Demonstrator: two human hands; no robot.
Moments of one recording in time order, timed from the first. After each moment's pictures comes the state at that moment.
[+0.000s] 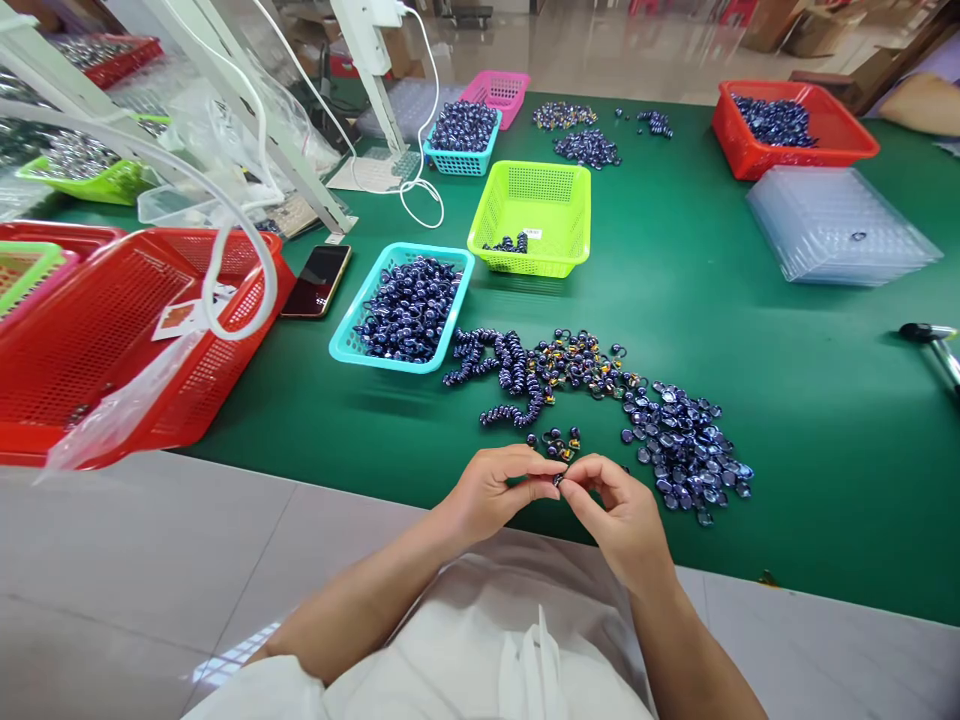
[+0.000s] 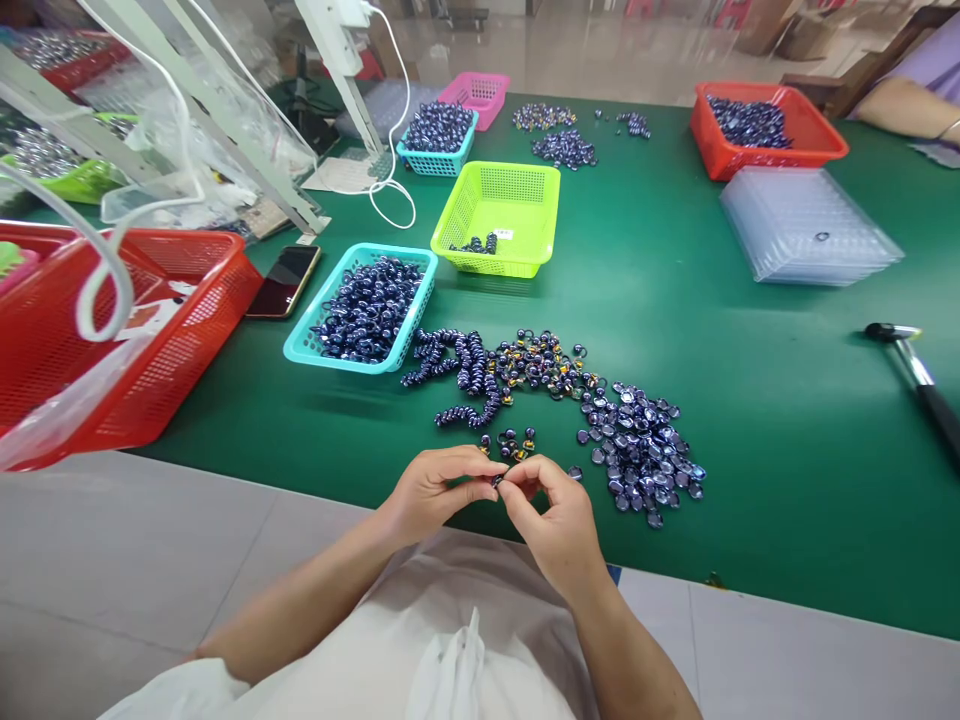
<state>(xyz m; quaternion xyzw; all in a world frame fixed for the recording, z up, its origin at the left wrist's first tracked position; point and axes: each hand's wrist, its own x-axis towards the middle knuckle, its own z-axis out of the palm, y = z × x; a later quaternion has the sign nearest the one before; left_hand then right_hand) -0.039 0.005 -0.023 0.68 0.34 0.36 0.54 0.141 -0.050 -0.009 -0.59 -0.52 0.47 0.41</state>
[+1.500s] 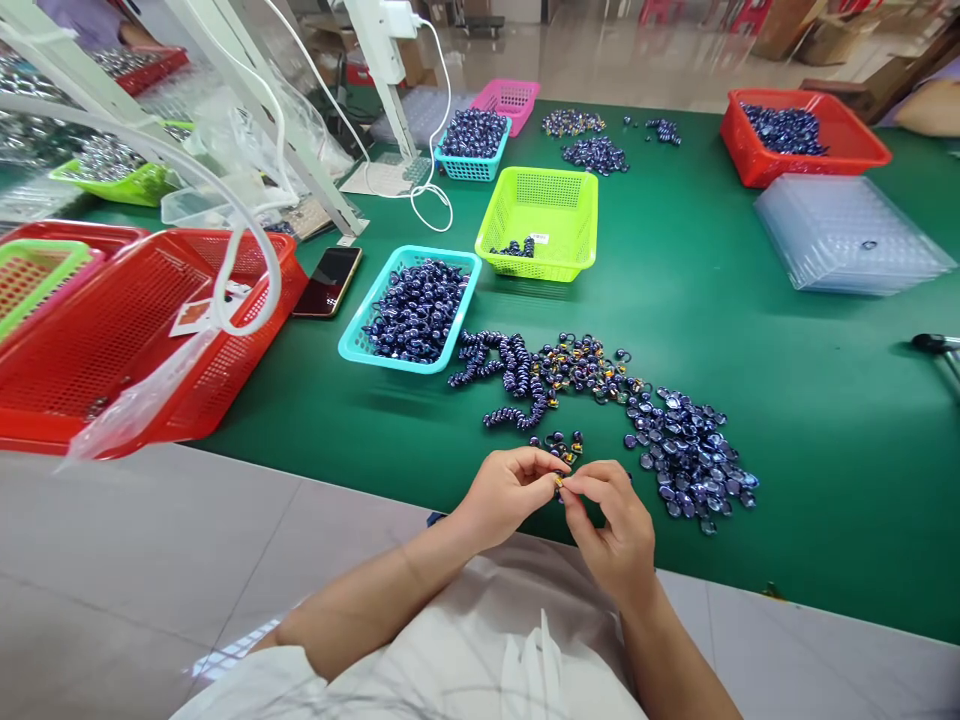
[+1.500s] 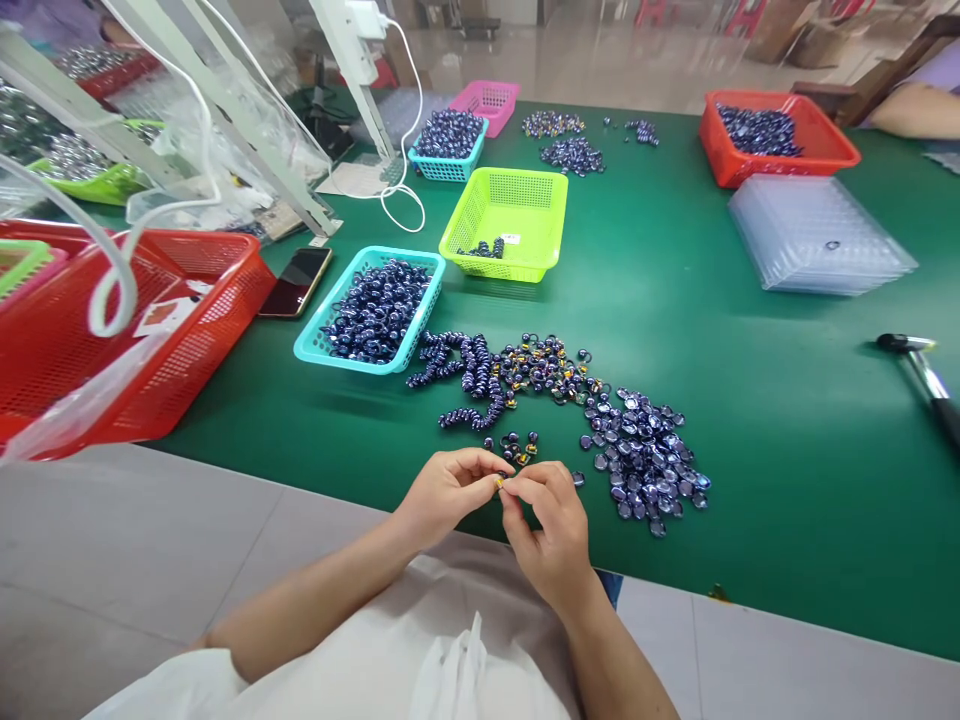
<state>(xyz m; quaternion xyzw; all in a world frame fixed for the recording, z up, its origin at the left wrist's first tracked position) -0.017 -0.002 -0.013 0.45 0.47 0.32 0.69 0.136 -0.055 -0.034 -0.50 -0.68 0.20 0.49</state>
